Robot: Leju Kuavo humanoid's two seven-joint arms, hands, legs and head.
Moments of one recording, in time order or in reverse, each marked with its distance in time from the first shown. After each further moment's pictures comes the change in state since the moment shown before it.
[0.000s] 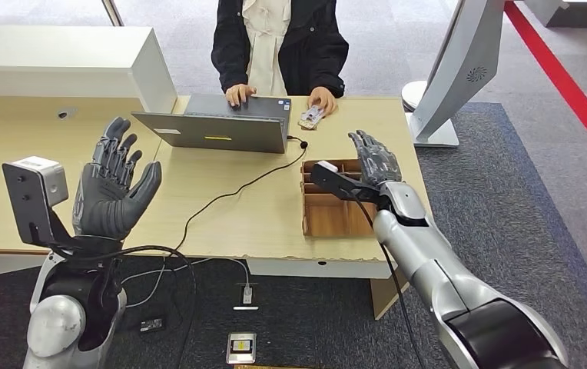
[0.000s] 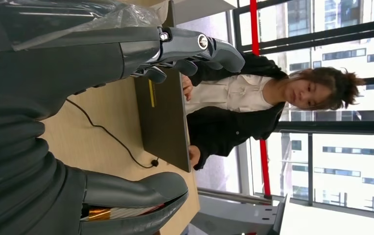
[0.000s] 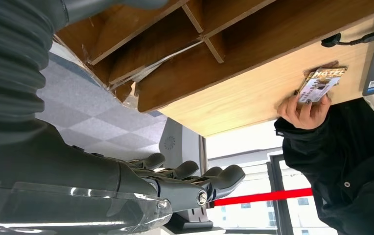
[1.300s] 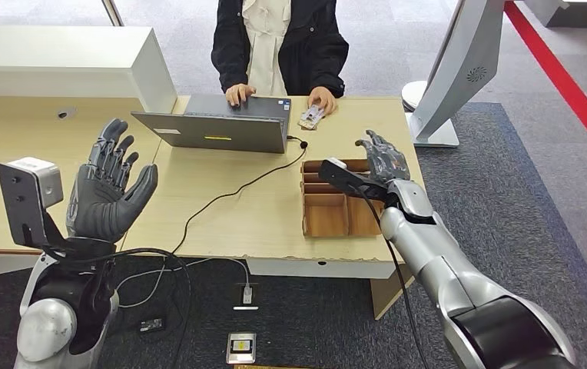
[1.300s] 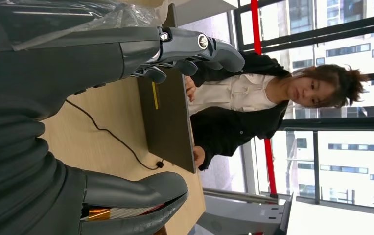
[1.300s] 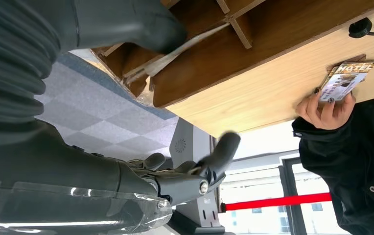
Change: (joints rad) left arm 0.005 0.035 0.003 -0.028 0.010 -0.012 0.029; right arm -0.015 -0.024 -0.002 0.018 -0.028 0.010 0.015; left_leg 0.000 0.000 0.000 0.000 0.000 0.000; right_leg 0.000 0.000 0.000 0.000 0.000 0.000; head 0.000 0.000
